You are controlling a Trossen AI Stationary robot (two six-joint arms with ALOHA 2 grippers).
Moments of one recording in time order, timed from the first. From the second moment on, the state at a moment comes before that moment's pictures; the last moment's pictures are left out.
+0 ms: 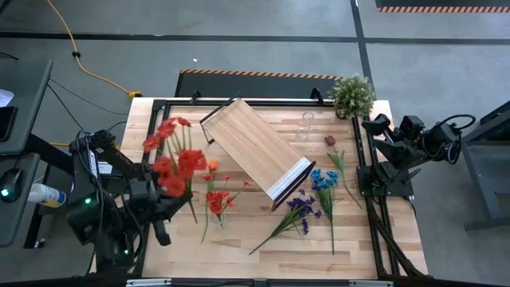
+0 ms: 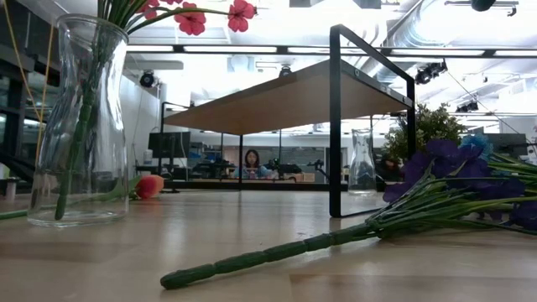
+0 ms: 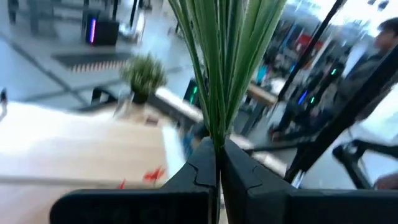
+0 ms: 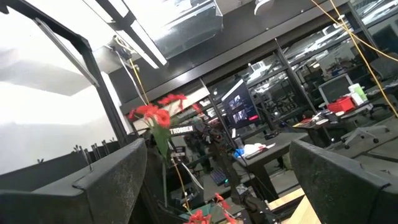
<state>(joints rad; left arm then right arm) -1.07 1.51 1.81 -1.43 -1.44 -1.53 0.35 0.11 0.56 0.02 0.41 0.31</state>
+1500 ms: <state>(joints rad) -1.00 1.83 1.81 -0.81 -1.57 -0.78 0.35 0.11 0.56 0.03 0.41 0.29</state>
